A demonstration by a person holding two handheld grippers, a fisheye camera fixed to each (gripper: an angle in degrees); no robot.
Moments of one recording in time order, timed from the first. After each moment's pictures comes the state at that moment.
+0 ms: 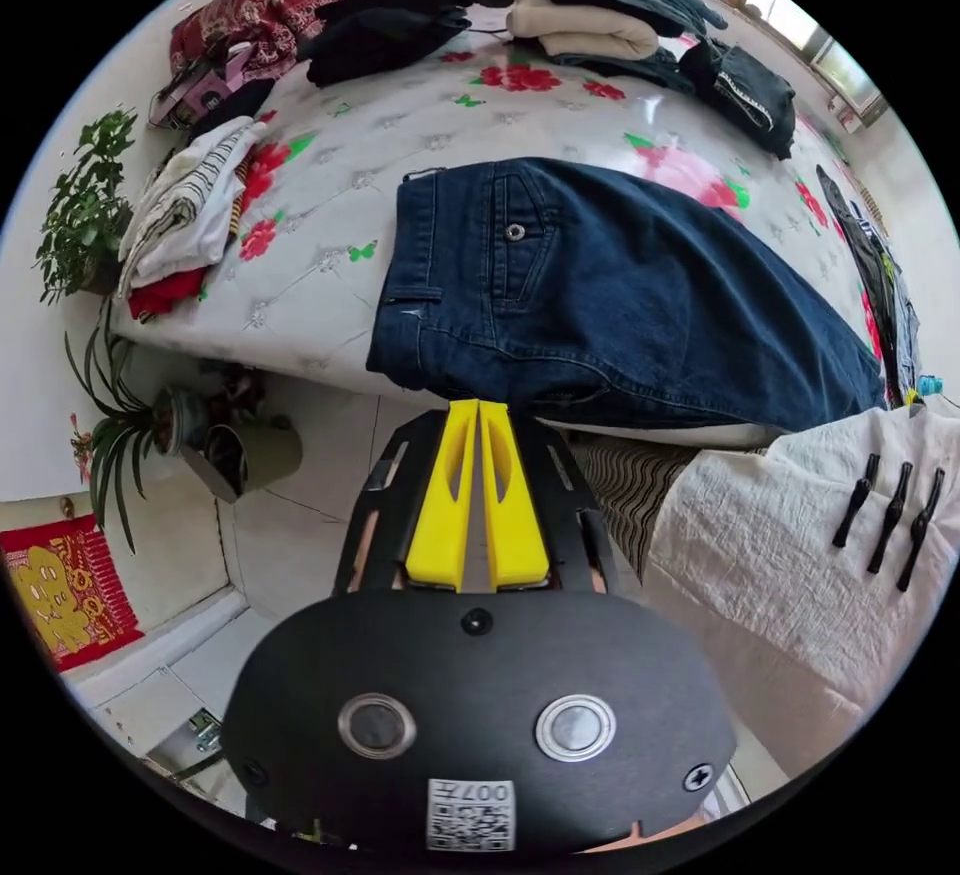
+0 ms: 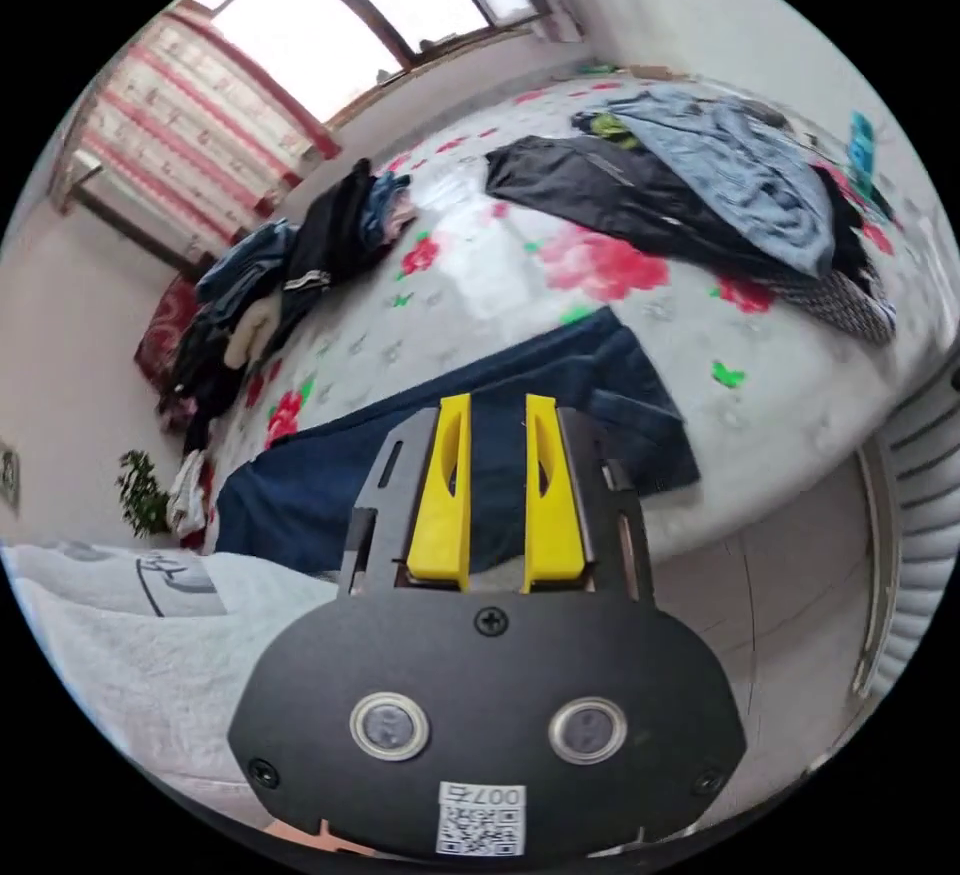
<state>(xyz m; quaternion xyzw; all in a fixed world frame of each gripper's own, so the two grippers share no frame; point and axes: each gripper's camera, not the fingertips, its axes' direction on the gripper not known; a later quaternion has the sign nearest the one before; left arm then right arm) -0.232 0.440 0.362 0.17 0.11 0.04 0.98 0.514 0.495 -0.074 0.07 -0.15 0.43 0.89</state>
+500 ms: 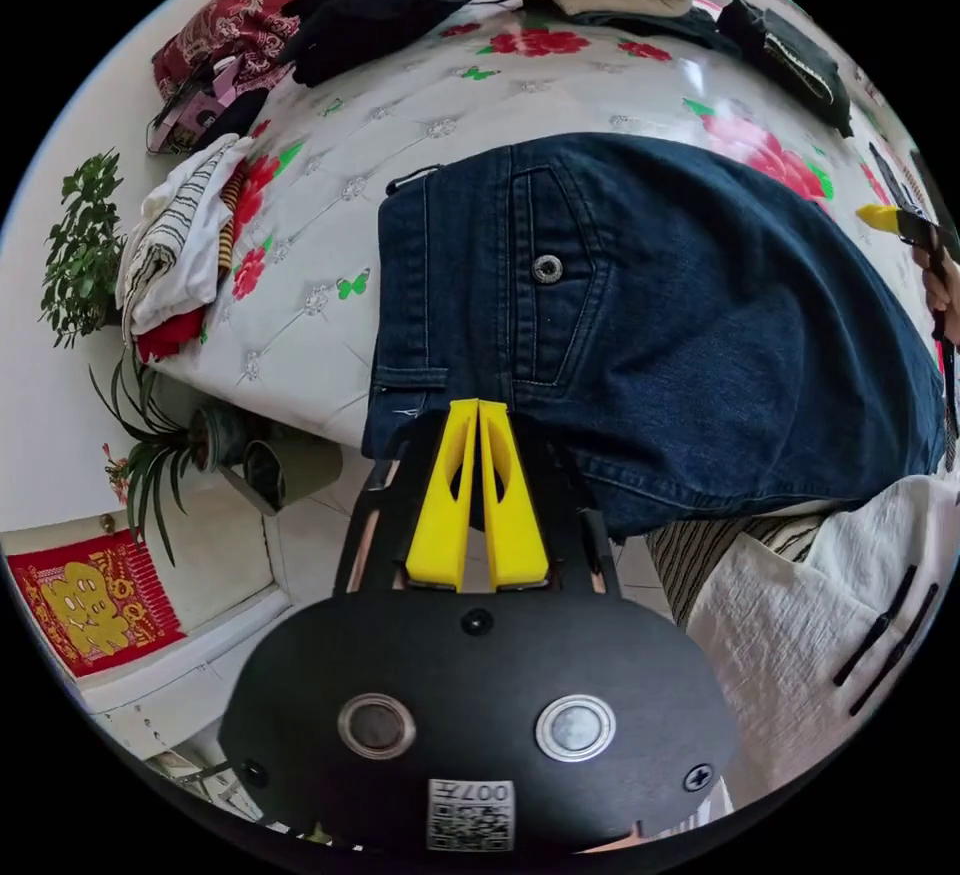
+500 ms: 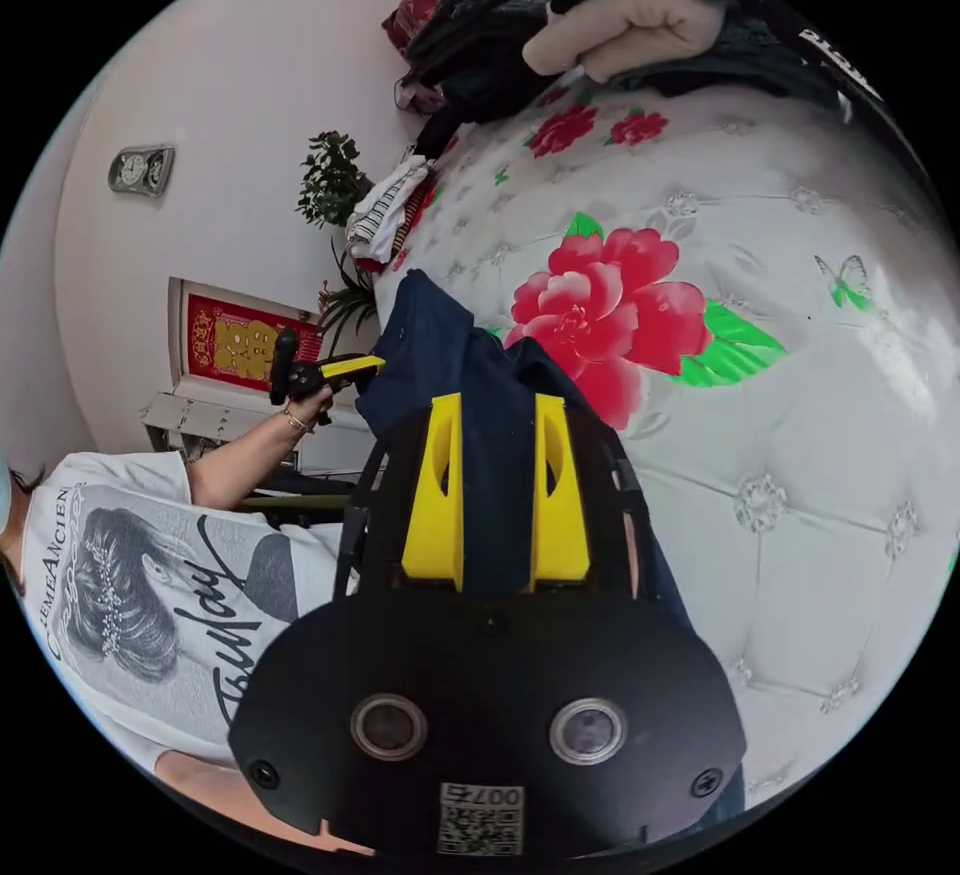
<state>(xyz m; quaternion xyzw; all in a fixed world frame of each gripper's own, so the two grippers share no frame) -0.188 0.359 0.405 0.15 0.03 0.04 0.99 0.401 0.125 0.180 -0.14 -0.49 0.02 0.86</state>
